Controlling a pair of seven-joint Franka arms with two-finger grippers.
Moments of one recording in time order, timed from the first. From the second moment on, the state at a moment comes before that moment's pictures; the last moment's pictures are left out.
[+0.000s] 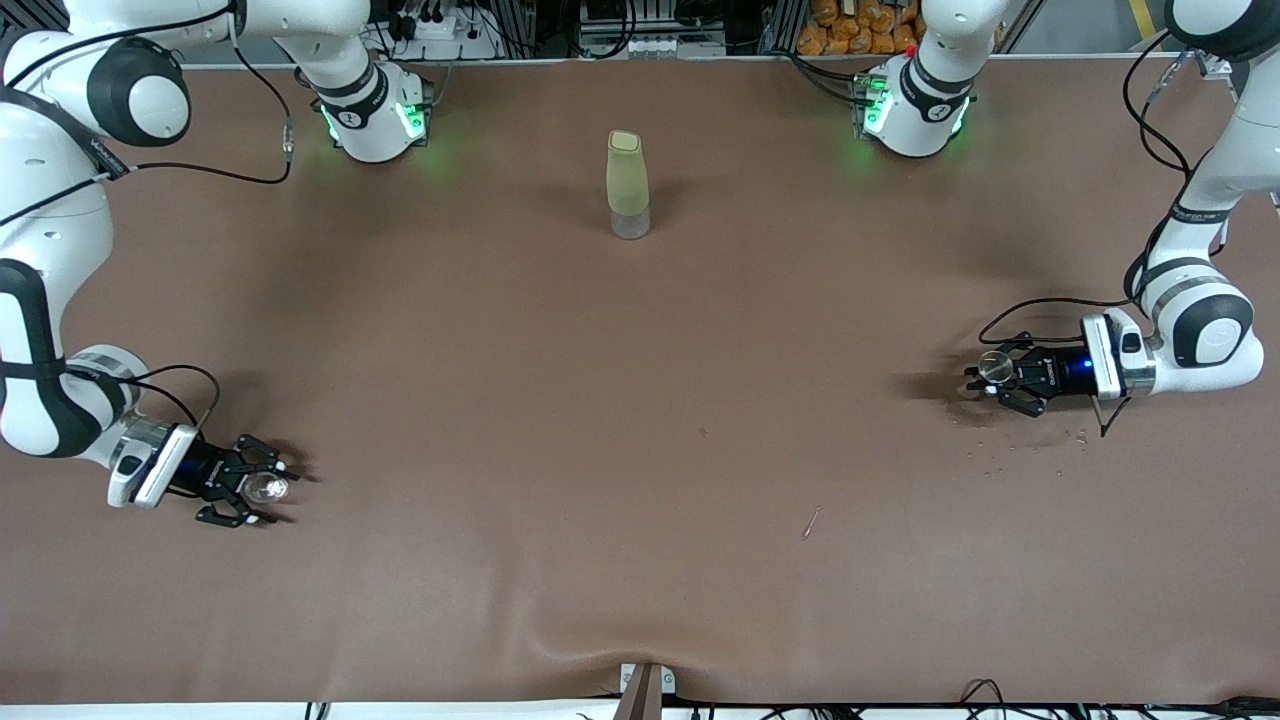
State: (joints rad) left arm 0.72 0.80 -0.32 -1.81 -0.88 1.70 2.49; right arm -0.45 1.01 0.10 -1.39 1.17 1.92 -2.22
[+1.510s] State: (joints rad) left arm 0.72 0.87 -0.32 -1.77 -0.88 1.69 2.51; right arm -0.28 0.59 0.12 -1.38 0.59 1.82 -1.10
